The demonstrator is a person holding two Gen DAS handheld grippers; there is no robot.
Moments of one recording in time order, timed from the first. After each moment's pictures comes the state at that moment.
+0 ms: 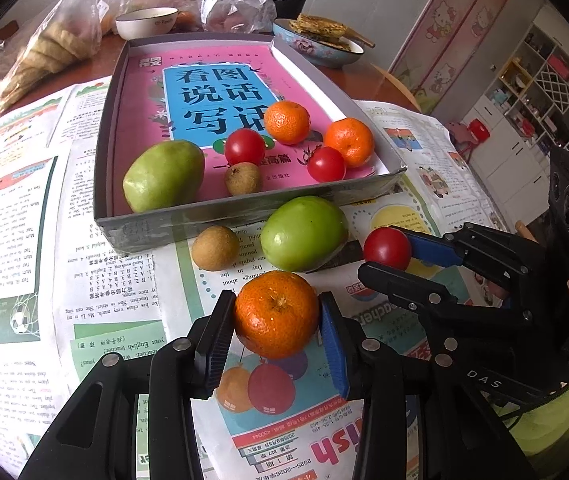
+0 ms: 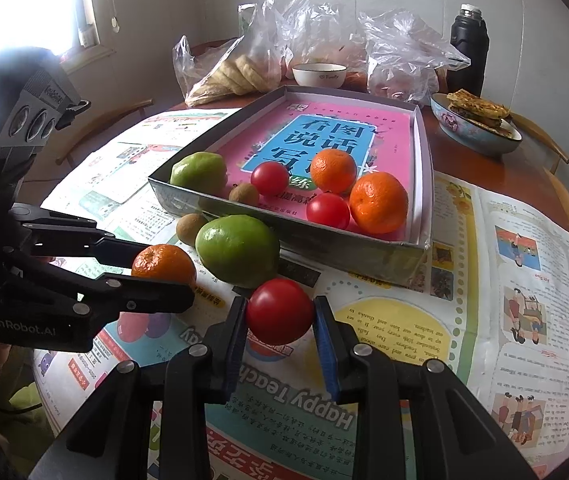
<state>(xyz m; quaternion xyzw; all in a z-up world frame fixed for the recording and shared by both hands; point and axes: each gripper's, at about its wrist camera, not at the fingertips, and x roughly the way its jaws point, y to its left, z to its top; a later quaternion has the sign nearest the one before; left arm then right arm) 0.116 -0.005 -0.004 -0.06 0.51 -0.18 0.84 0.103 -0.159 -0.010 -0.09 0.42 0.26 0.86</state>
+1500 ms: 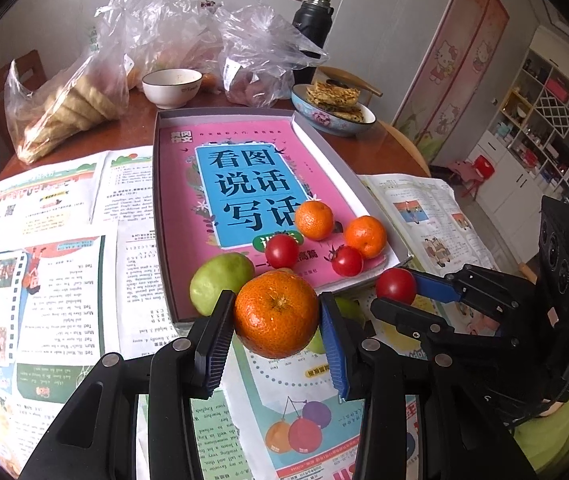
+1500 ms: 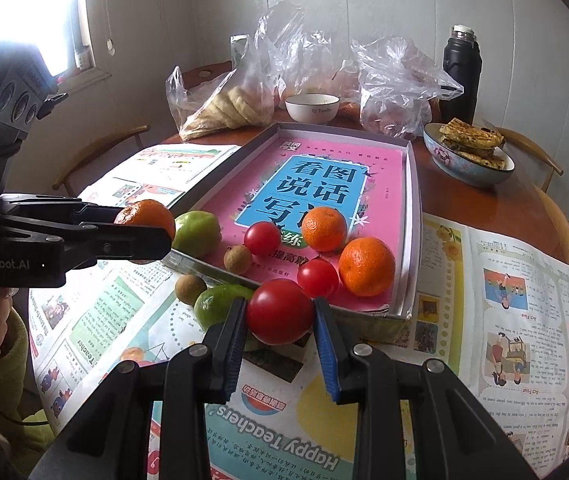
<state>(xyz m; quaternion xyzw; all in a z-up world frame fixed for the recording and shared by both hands) 0.138 0.024 0.045 -0.06 0.44 -0.16 0.88 0.122 -0.151 0.020 -0.08 0.39 0.26 0.88</state>
